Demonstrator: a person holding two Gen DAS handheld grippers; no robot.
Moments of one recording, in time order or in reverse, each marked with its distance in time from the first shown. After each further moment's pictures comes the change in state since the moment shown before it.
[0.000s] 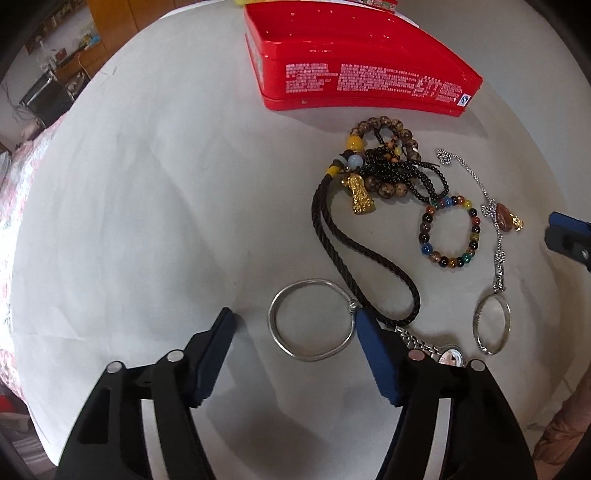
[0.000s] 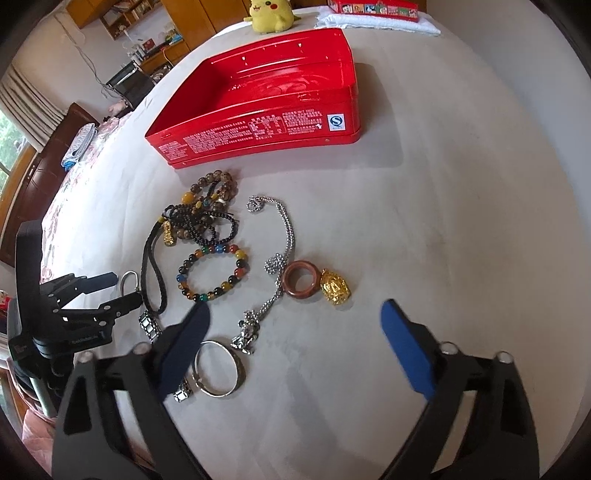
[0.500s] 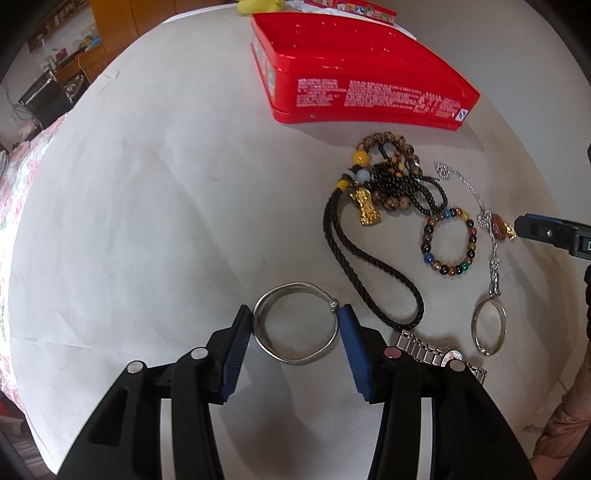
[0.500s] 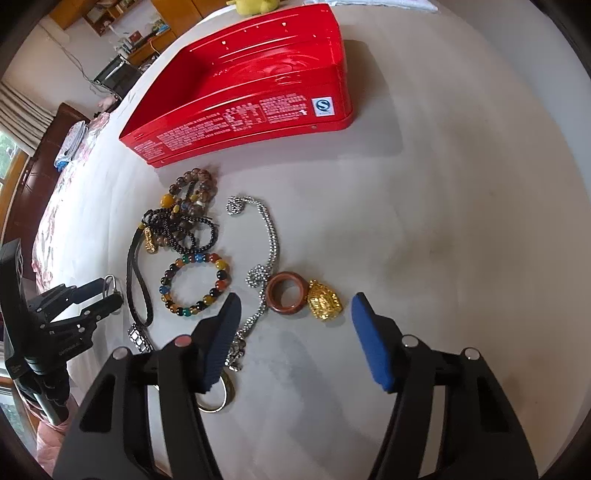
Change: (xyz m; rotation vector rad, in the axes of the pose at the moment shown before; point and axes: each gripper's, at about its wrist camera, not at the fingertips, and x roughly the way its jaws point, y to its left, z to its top) left arm -0.014 0.020 0.004 -0.018 -0.045 -0.034; right arm 0.013 -0.016 0.014 0.037 0.061 -0.011
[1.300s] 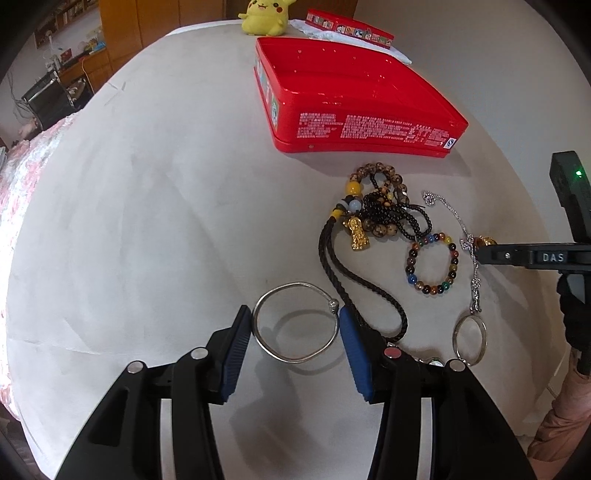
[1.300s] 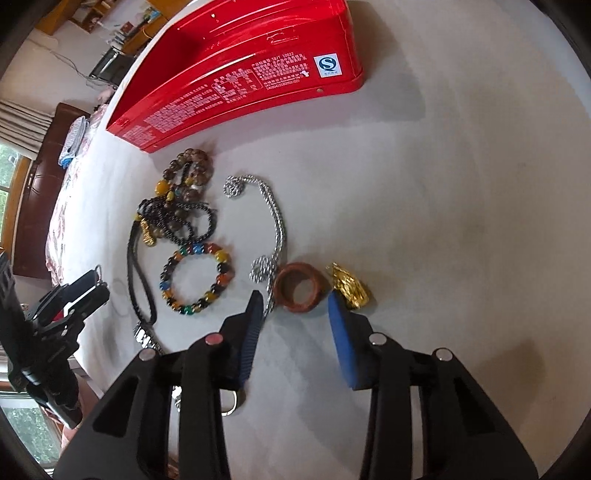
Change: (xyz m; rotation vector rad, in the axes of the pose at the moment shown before) left arm -0.026 0.018 0.003 -0.018 -0.076 -0.052; right arm 0.024 -0.001 0.011 0.038 0.118 0.055
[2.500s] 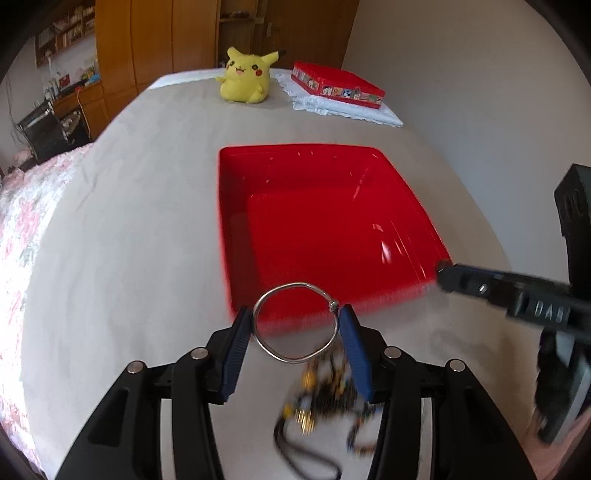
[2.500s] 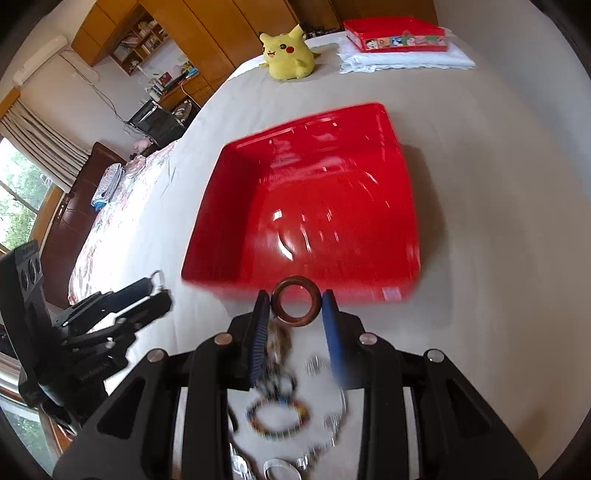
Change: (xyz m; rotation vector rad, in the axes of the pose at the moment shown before) left arm -0.006 -0.036 0.167 -0.005 -0.133 -0.030; right arm -0.064 0.047 0.125 -0.037 -0.261 0.103
